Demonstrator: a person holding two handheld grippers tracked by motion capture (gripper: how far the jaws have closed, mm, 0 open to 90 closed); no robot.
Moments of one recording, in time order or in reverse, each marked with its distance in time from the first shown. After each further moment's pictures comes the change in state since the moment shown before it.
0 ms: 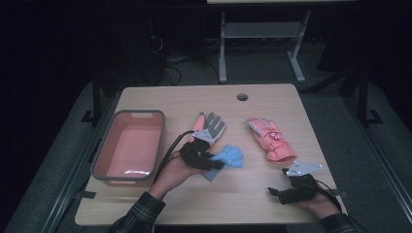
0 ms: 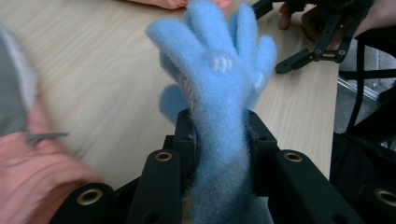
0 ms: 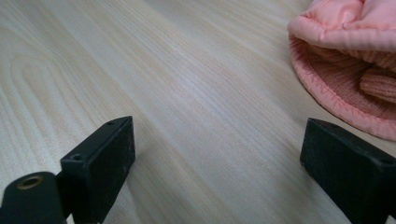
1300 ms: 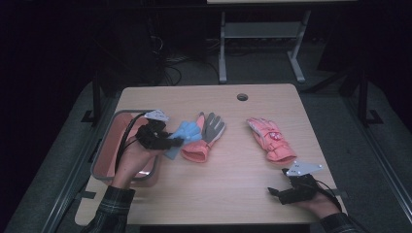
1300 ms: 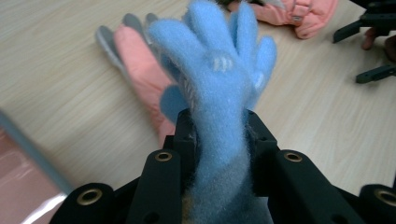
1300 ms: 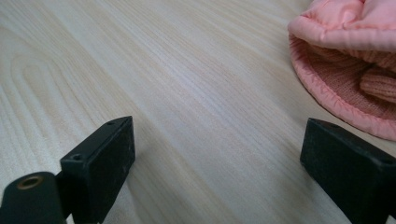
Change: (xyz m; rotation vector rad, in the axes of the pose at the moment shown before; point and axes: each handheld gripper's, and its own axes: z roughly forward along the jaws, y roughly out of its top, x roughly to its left) left arm 0.053 -0.028 -0.101 -0.068 0.255 -0.115; right arm 0.000 0.000 0.000 0.001 0.001 -0.003
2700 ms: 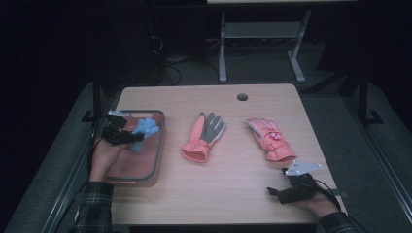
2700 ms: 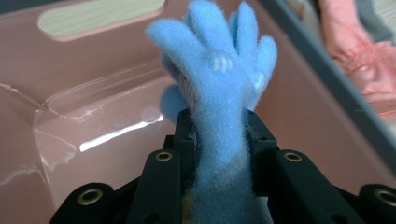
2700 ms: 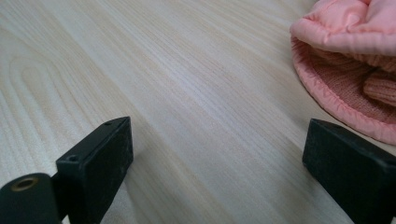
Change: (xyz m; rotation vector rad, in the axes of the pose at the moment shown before) left arm 0.112 -0.070 -0.014 0.062 0.228 -0.272; right arm 0.000 0.002 0.002 0.004 0.003 -0.002
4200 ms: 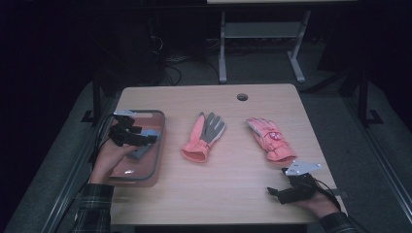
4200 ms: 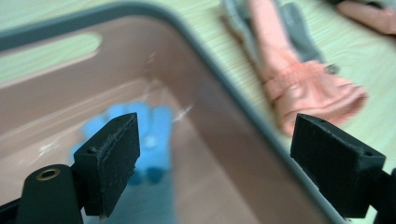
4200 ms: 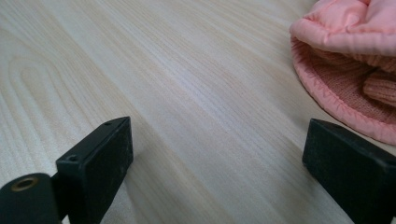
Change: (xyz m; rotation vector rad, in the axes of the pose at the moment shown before) left arm -0.043 0.012 -0.015 -0.090 -0.096 0.081; right arm 0.000 0.000 0.000 0.000 -0.001 0.000
